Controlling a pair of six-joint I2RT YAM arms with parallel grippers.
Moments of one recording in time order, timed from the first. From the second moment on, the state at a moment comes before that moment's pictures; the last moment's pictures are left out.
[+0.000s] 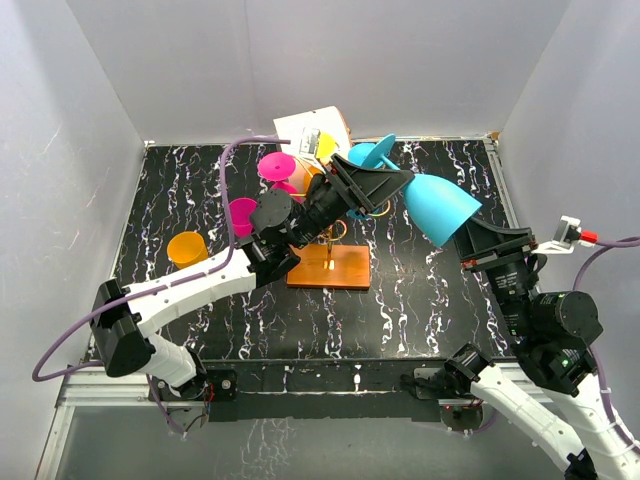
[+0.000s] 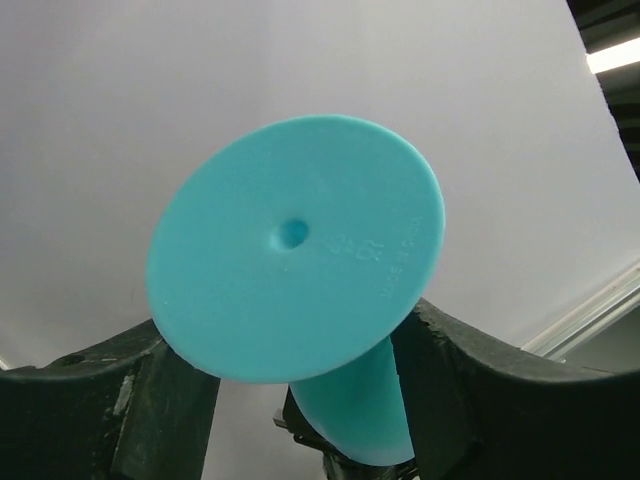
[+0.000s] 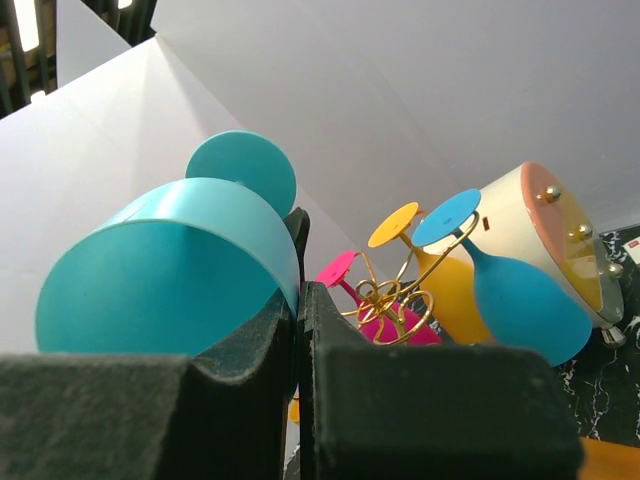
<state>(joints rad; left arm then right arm) -1.03 1.46 1.28 0.62 0.01 -1.06 0.64 0.34 0.83 -0.06 0.27 0.72</state>
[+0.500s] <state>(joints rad) -1.03 1.46 1.28 0.75 0.01 -1.04 0.64 0.34 0.81 0.01 0.13 0.66</state>
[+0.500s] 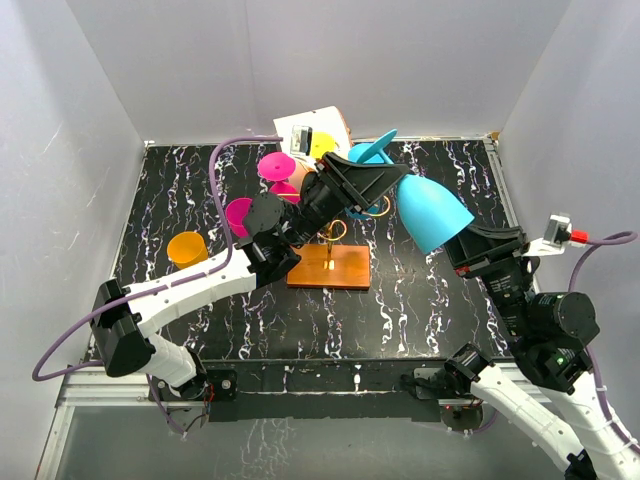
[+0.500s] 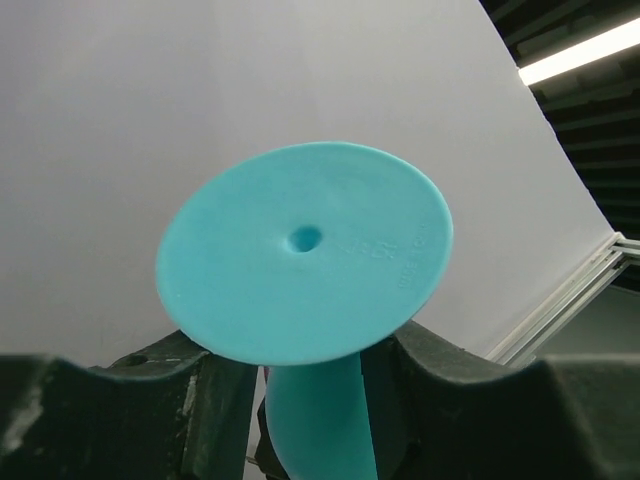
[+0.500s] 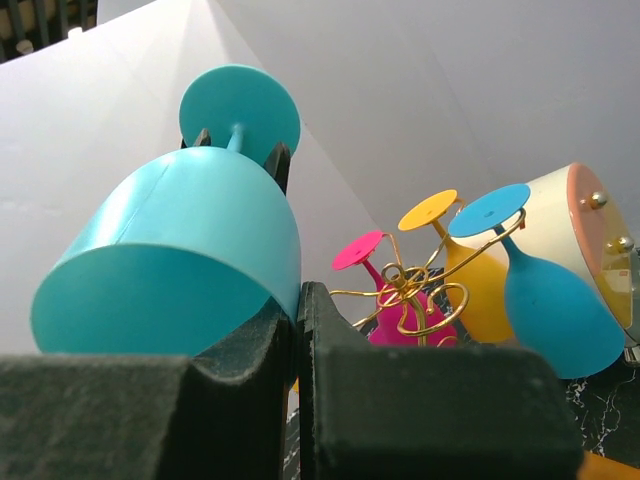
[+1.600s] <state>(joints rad) -1.04 1.36 1.20 0.78 -0.05 -0.88 0.64 0.32 0.88 -0.36 0.08 0.62</state>
